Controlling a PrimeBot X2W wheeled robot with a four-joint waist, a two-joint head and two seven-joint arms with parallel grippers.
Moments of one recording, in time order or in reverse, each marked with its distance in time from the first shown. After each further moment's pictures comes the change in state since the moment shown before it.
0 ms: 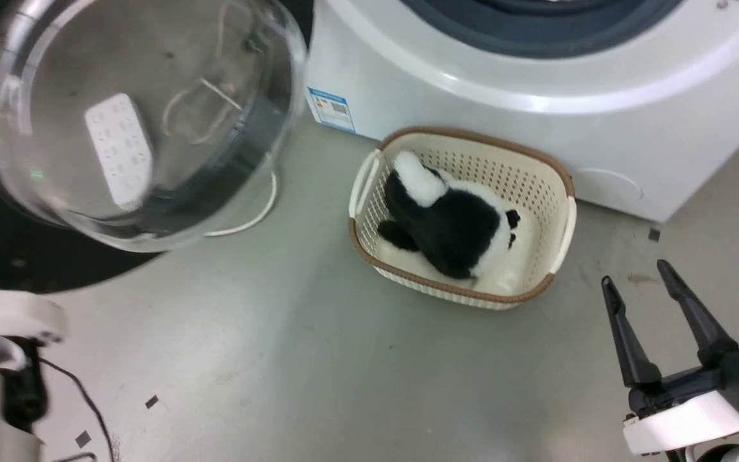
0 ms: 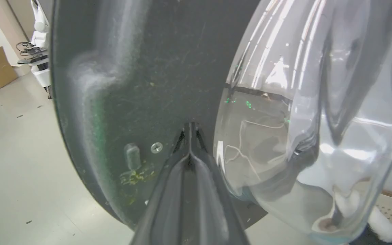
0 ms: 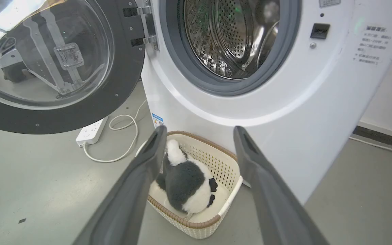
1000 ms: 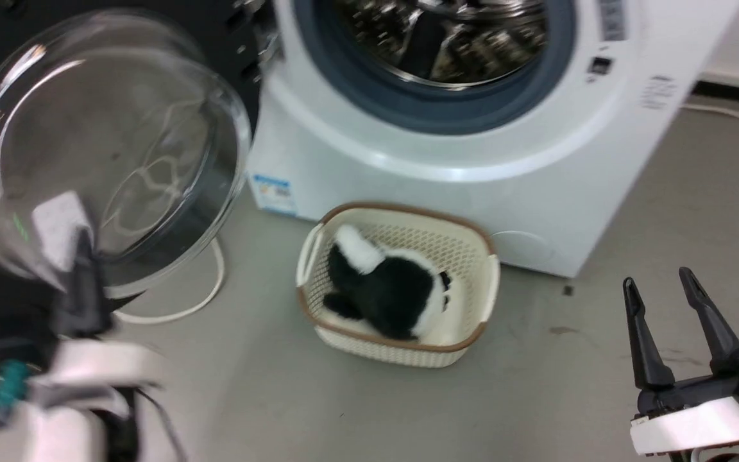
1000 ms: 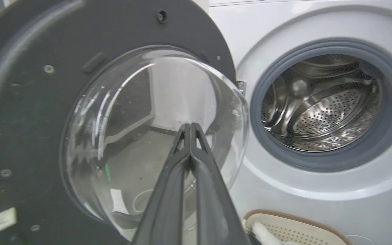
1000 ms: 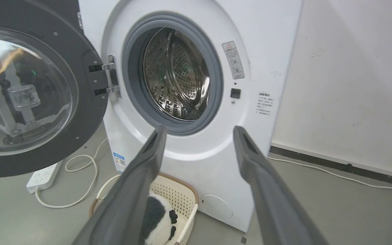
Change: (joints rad) left arm 0.117 -0.170 0.017 -0.213 0.171 -0.113 -0.025; right arm 0.008 0.063 -0.084 0.030 -0.008 0.000 -0.040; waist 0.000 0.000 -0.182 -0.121
